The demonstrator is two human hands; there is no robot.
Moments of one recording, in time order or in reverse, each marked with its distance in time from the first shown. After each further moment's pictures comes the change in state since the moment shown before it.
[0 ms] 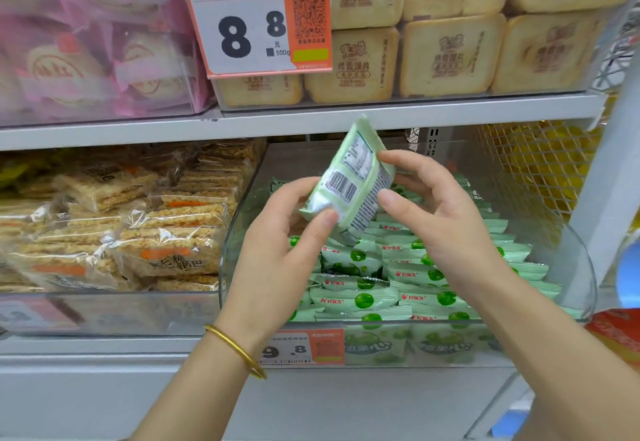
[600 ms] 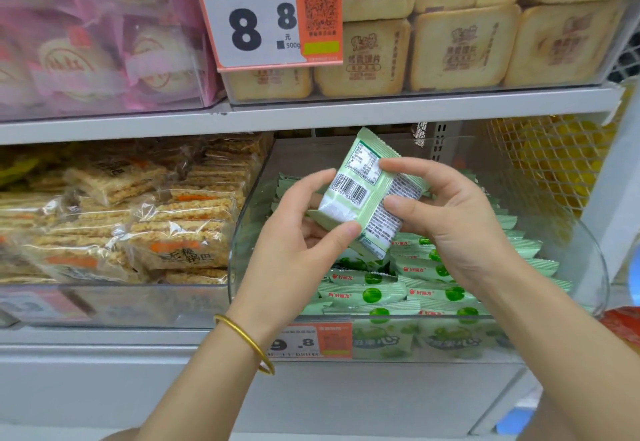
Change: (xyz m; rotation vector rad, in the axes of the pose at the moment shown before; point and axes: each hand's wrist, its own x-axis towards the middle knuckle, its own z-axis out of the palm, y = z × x) left_hand 0.000 -0.006 0.001 -0.118 -0.089 -0.107; right_hand 0.002 0.001 0.001 0.316 -0.026 0.129
